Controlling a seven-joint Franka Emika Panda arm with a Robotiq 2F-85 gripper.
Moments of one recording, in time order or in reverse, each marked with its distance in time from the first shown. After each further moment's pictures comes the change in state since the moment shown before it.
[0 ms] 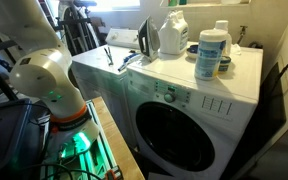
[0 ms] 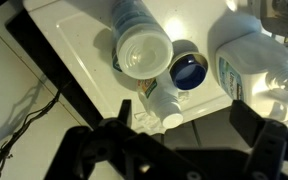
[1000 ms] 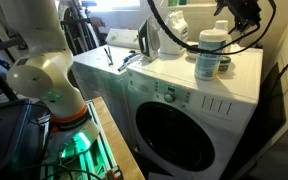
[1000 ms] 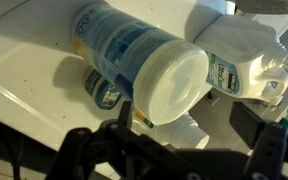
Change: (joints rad) arm -0.067 0.242 -0.120 -0.154 0.468 0.023 -0.228
